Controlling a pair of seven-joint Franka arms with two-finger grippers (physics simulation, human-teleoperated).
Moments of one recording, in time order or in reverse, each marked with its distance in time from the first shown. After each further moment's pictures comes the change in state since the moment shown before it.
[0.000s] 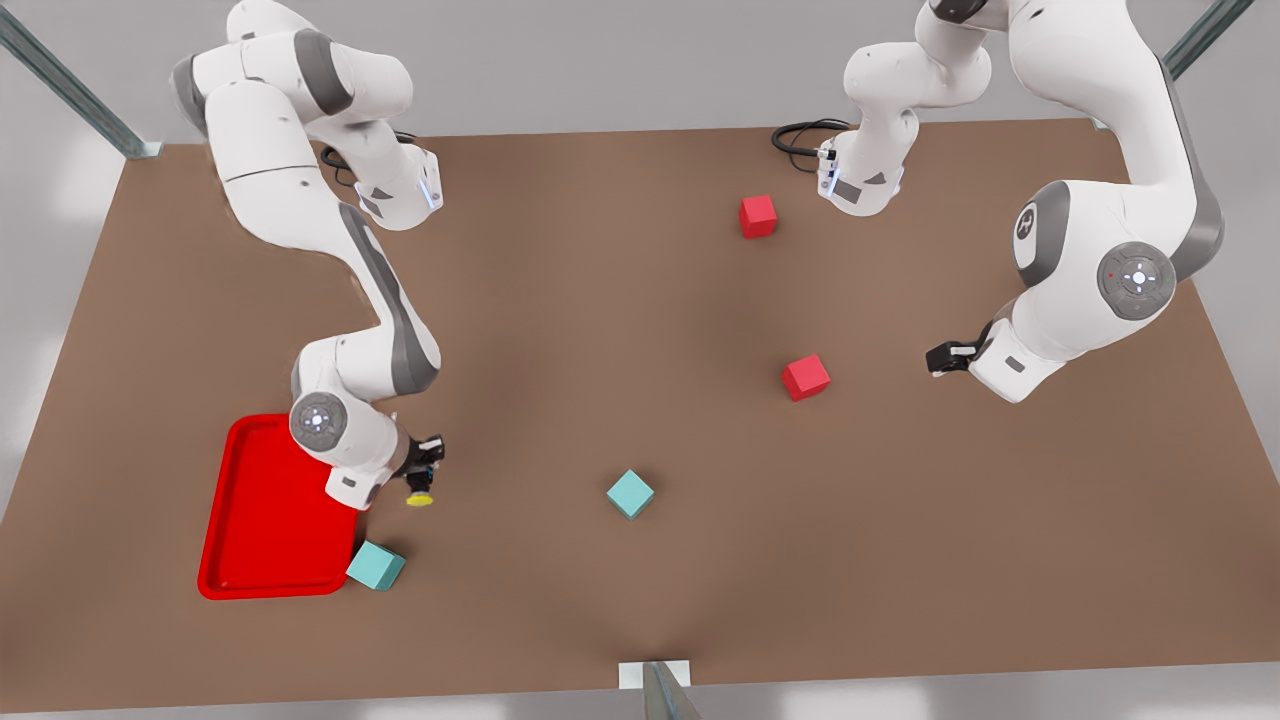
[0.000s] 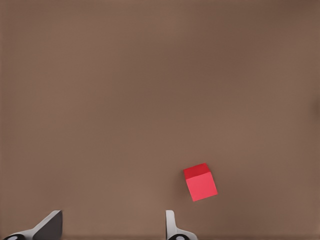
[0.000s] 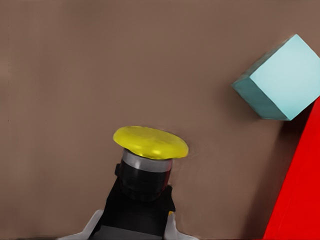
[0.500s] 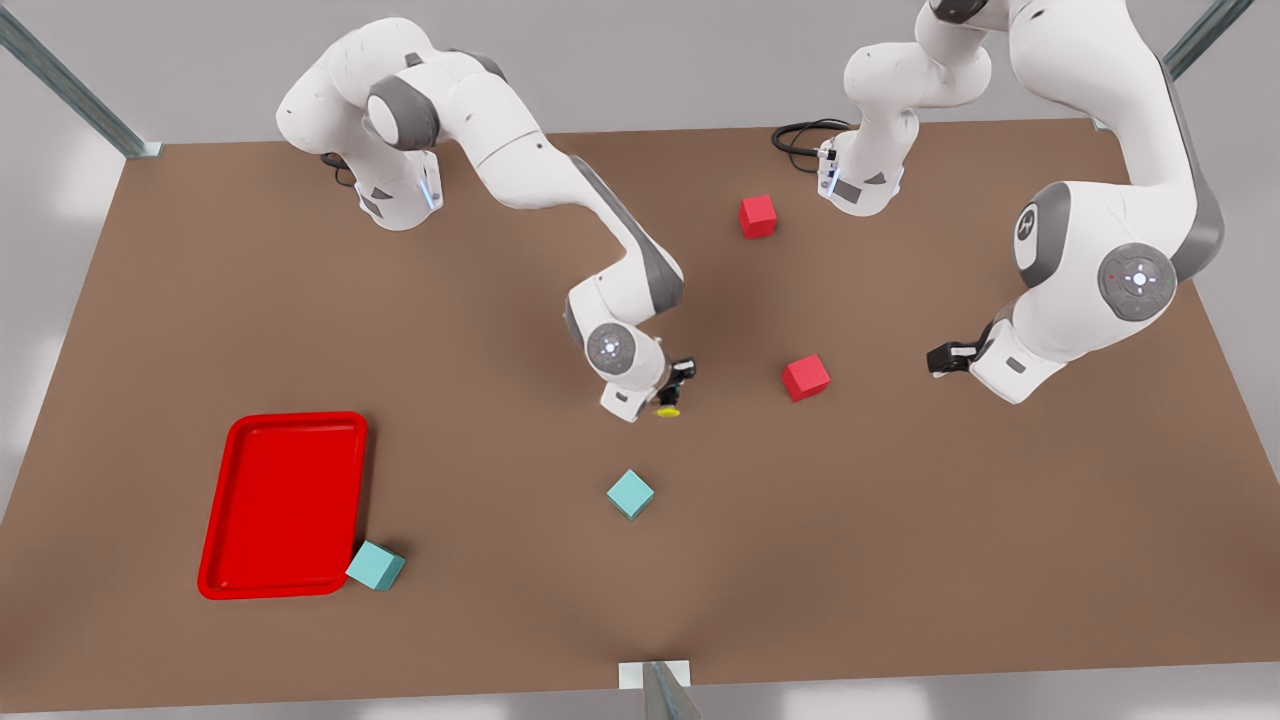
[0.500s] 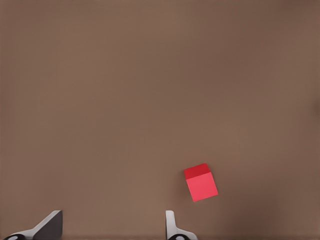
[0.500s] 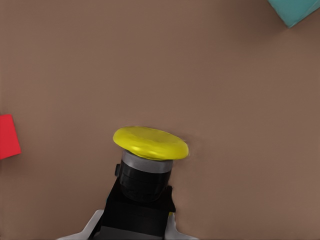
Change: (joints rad) left arm 0.003 0.001 0.000 0.000 0.000 0.000 0.000; right arm 0.801 0.391 -0.447 0.409 0.738 -0.082 0.340
